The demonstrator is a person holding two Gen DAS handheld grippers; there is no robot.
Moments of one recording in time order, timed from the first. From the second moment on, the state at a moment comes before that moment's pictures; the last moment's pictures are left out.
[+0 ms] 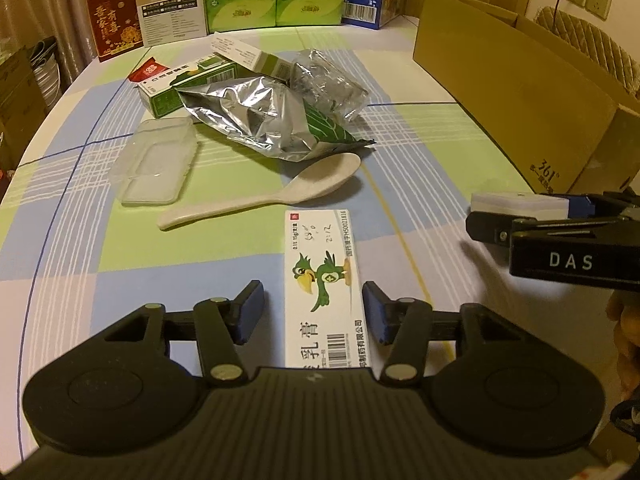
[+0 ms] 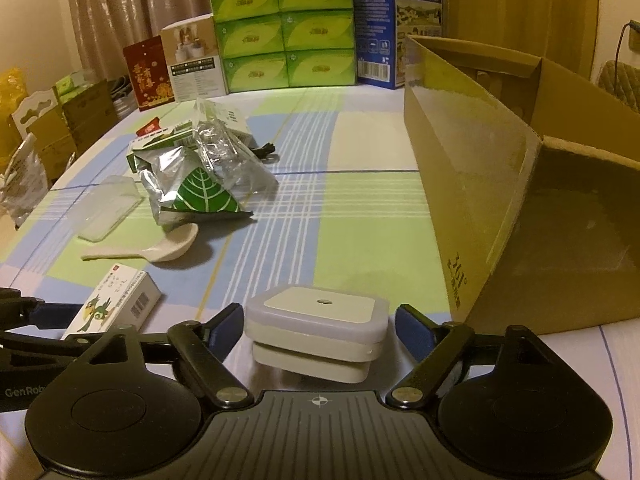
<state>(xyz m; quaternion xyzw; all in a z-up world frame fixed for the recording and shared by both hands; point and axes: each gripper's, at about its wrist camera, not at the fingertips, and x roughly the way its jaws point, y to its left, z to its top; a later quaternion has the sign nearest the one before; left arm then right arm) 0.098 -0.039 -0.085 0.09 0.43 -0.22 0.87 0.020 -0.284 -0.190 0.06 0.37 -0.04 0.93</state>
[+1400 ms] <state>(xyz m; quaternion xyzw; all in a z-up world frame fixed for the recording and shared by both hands) 0.057 -0.058 -0.010 0.08 0.39 -0.23 0.89 -0.032 -0.291 -0.096 0.05 0.28 -0.02 0.96</state>
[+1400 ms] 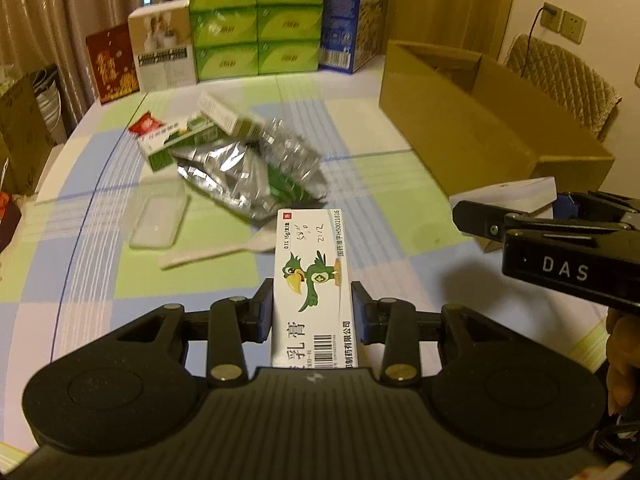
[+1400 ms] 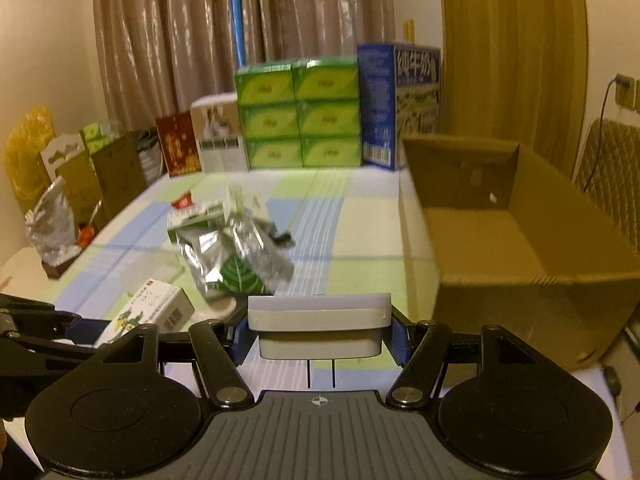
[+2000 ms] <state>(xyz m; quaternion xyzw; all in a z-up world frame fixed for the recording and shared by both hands) 0.038 -0.135 0.051 0.11 0.34 -0.28 0.89 -0.054 -0.370 -0.035 0.05 0.22 -0.07 0.97</state>
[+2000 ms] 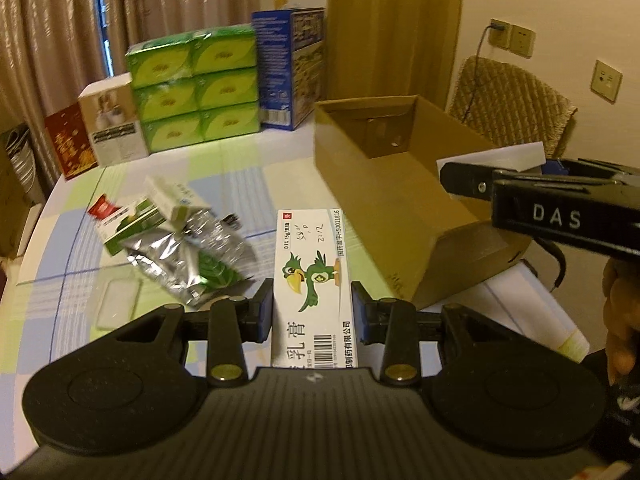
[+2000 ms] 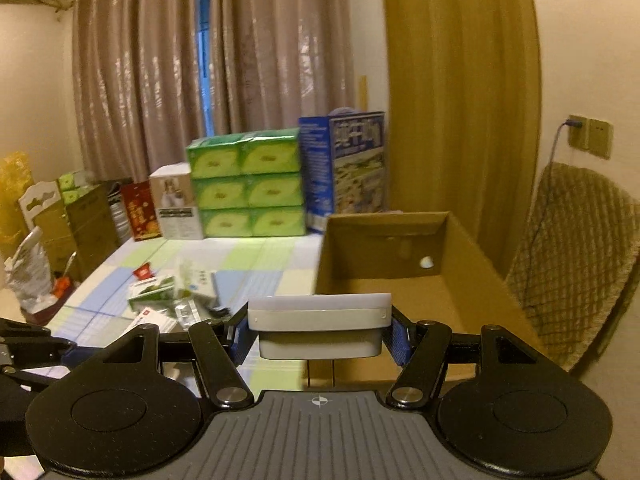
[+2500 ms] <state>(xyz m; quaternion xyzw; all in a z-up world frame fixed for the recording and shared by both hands) 0.055 -0.212 0.061 0.11 0.34 -0.34 0.87 -0.038 -0.475 -0.036 0.07 0.24 -0.13 0.96</state>
